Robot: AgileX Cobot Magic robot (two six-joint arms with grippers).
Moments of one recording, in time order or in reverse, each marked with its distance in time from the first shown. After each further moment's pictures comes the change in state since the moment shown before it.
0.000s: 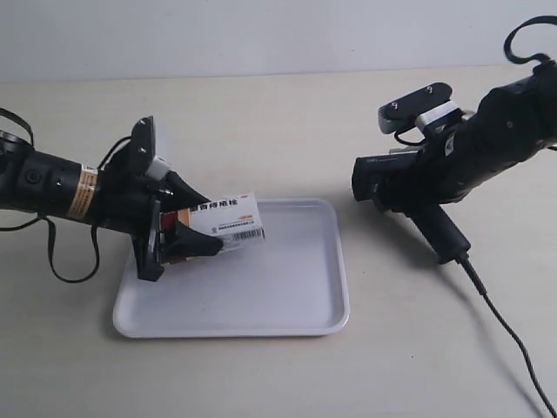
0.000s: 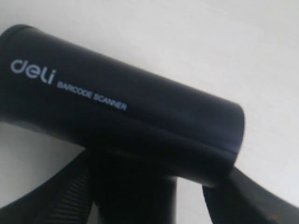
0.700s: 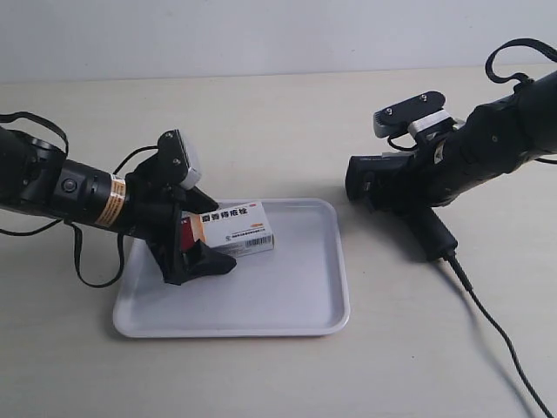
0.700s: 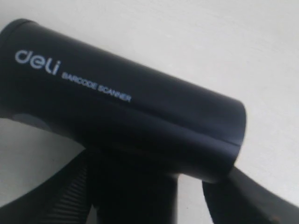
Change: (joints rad) left arm -0.094 0.024 -0.010 -0.066 0.206 -0.075; right arm 0.000 0.072 -0.006 0.000 -0.098 0.042
